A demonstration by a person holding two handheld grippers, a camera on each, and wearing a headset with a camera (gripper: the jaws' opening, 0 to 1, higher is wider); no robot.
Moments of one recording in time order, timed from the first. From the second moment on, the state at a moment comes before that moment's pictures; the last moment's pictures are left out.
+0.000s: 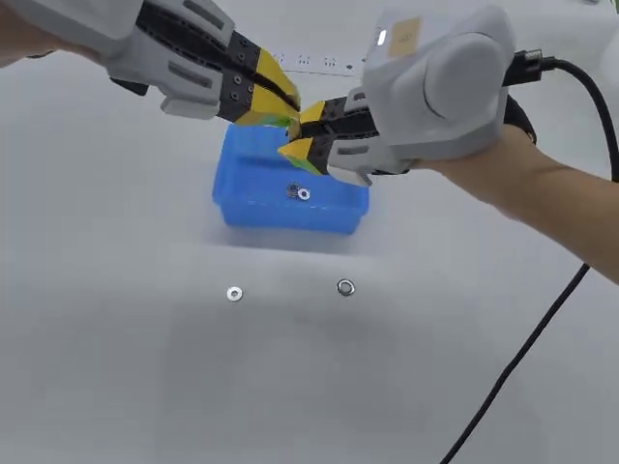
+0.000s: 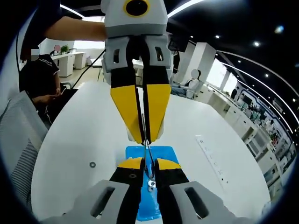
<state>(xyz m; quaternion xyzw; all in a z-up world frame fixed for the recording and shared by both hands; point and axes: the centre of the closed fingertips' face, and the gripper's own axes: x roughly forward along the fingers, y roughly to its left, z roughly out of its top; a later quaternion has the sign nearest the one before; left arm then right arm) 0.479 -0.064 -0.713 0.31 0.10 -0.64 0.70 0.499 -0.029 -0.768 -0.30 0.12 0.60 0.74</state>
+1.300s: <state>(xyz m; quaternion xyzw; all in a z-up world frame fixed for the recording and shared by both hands) 0.501 -0.059 -0.769 0.29 0.15 -0.64 0.70 0.519 -0.032 -0.826 -0.27 0.18 0.59 0.74</state>
